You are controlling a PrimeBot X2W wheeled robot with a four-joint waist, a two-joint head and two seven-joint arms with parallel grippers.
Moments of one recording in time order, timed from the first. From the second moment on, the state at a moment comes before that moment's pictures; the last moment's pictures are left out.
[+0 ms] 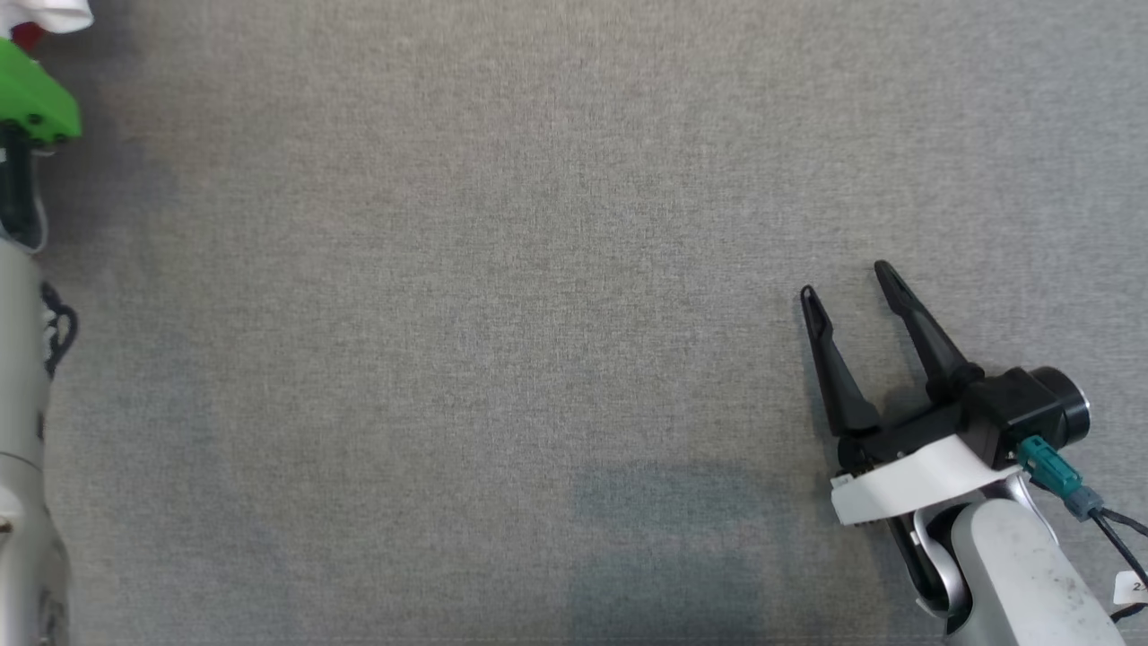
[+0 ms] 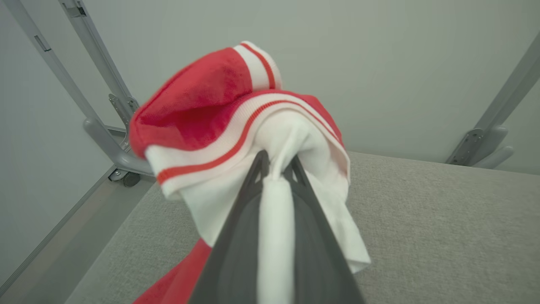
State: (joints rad) left arm -1.19 0.33 -0.06 1.12 -0.34 -0.13 -0.23; right arm -0.19 -0.17 0.19 0.05 0.16 0.13 -0.26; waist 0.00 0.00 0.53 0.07
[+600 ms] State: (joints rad) left arm -1.04 0.28 -0.29 0.68 -0.59 -0.13 -0.17; right arm -0.08 -0.09 0.18 0.08 0.19 0.13 -0.26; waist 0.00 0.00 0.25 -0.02
